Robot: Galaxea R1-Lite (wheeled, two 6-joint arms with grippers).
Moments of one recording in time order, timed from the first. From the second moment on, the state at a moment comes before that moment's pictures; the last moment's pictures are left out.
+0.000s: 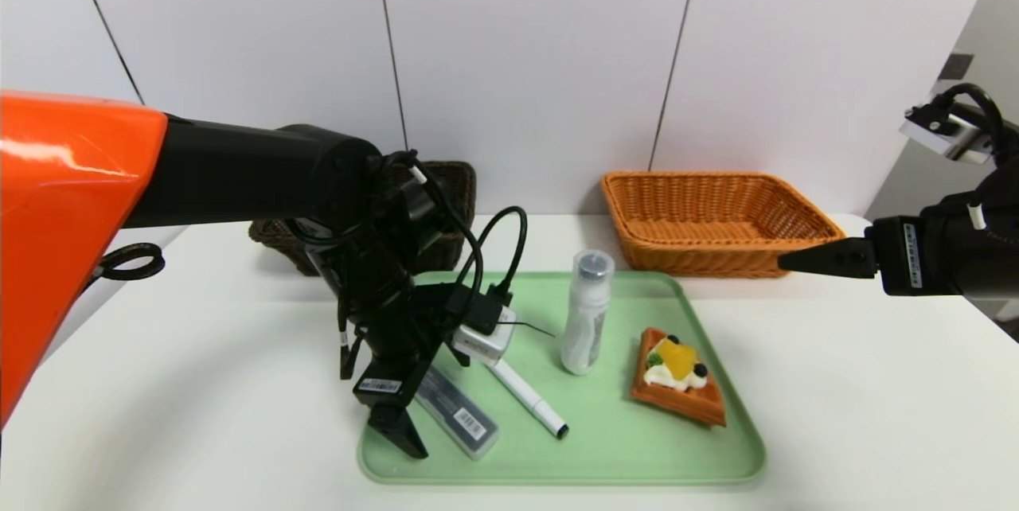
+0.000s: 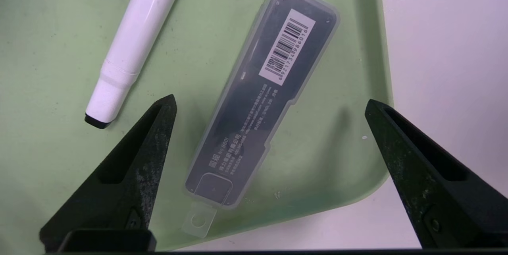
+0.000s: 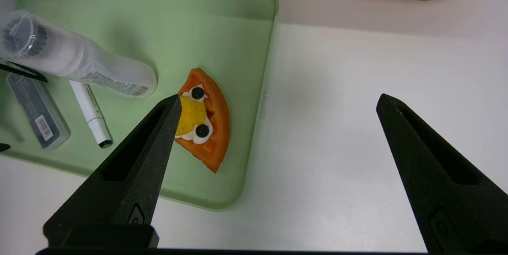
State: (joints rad) left arm -0.57 2.06 -1.67 0.99 -0.34 1.27; right arm 0.18 1.37 -1.10 0.40 0.11 0.11
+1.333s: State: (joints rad) left arm -0.58 2.09 -1.70 1.01 -0.22 1.27; right arm 0.17 1.38 -1.10 0.40 0.14 0.11
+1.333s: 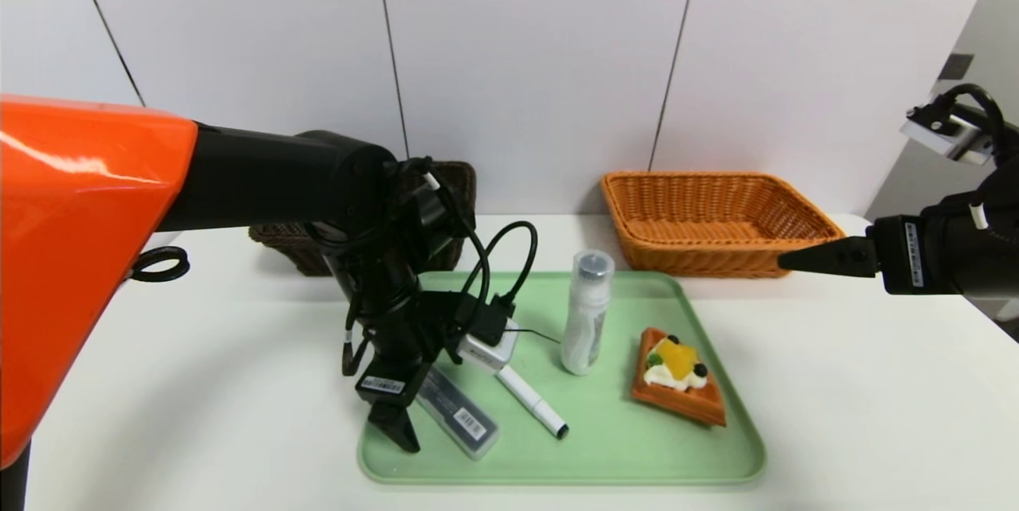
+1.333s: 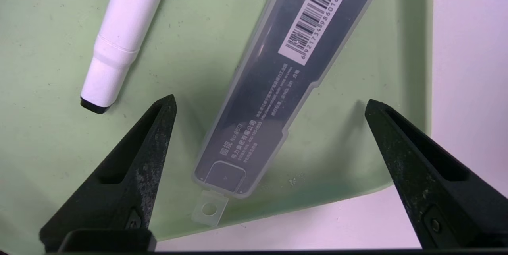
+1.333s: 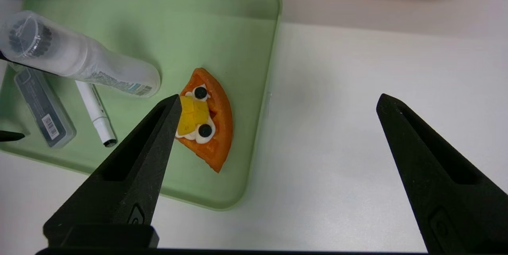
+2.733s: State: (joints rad) left arm -0.61 2.14 -1.77 1.08 -0.17 1.26; right arm 0.15 1.38 -1.10 0.40 0.16 0.11
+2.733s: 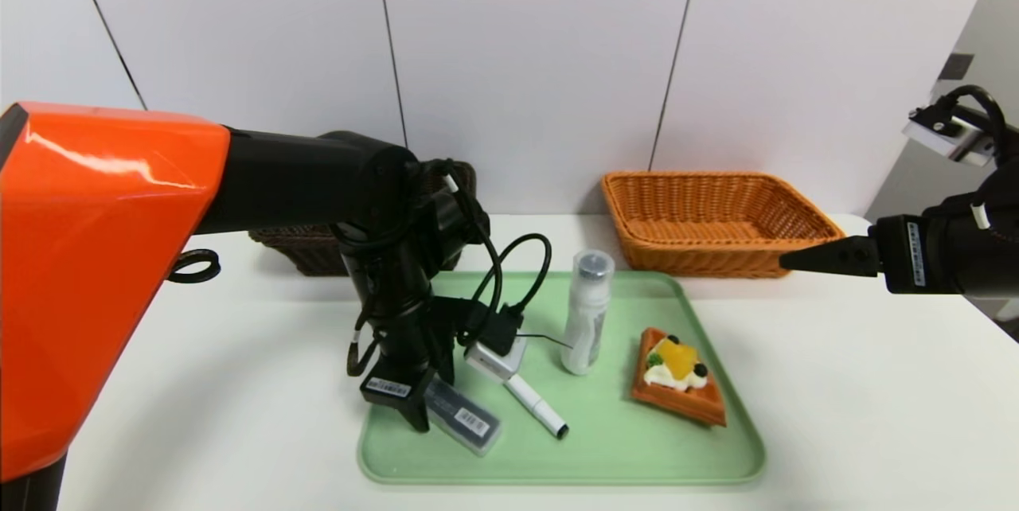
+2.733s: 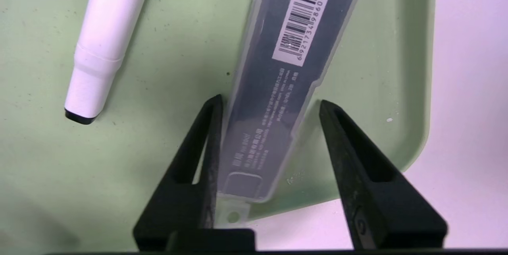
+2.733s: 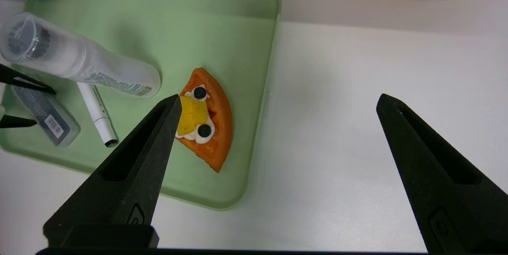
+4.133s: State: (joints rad) left arm -0.58 1.90 -1.96 1.12 -0.08 0.77; right arm 0.14 1.33 -1.09 0.40 0.16 0.11
